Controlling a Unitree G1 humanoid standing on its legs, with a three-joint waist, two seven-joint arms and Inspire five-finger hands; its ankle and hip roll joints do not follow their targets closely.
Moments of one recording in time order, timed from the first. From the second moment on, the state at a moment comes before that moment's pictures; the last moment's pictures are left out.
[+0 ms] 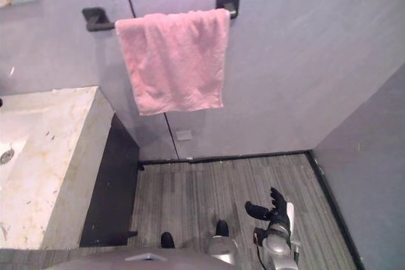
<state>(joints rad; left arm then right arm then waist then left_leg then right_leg) 0.14 0.21 -0.01 1.24 -0.65 0.33 0.07 0.10 -0.33 0.19 0.85 0.37 -0.24 -0.36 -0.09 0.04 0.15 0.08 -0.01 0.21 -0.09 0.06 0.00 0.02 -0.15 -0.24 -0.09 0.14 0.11</state>
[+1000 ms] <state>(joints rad) 0.00 0.21 -0.19 1.29 -0.16 0.33 -0.05 -0.05 -0.25 0.24 1.21 0.55 0.09 -0.19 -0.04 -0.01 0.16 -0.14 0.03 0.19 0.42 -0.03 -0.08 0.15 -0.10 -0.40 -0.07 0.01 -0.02</state>
